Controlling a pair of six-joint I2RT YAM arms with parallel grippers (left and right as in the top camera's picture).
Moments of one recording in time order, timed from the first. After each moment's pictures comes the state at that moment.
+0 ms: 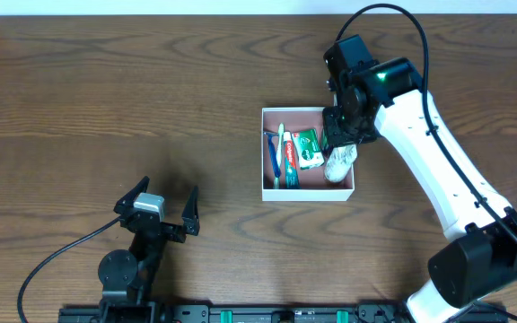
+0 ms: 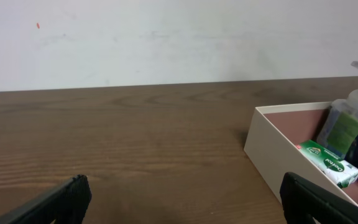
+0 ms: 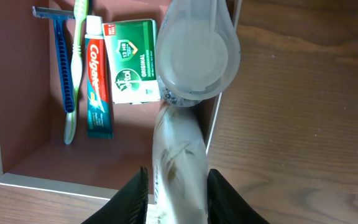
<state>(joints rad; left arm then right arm) -0.03 0.01 0.02 -0.10 0.21 -0.05 0.41 1.78 1.68 -1.30 0.06 0.28</state>
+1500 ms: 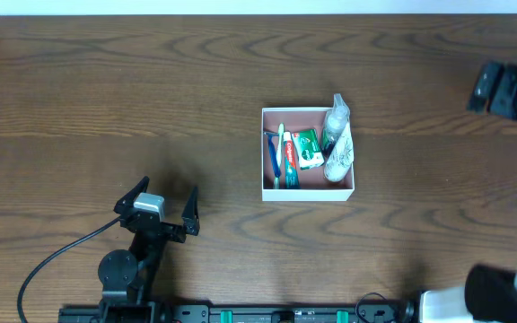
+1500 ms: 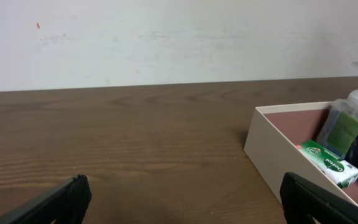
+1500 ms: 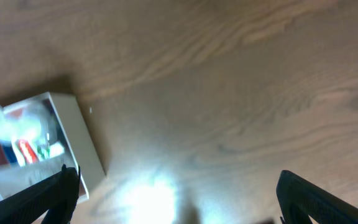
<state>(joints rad) -0.03 0.01 0.02 -0.10 0.21 -0.05 -0.19 1.62 2.18 -1.69 0.10 0.20</state>
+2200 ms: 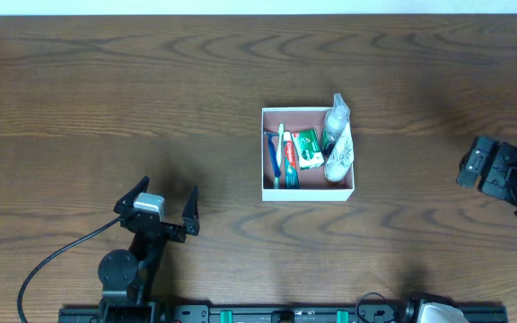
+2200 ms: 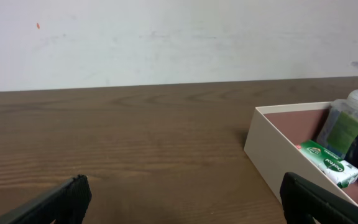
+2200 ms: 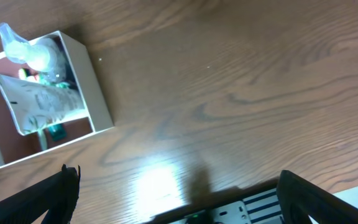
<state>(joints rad) -0.03 0.01 0.02 -0.10 0.21 -0.05 -0.19 1.24 1.82 -1.70 0.04 0.21</state>
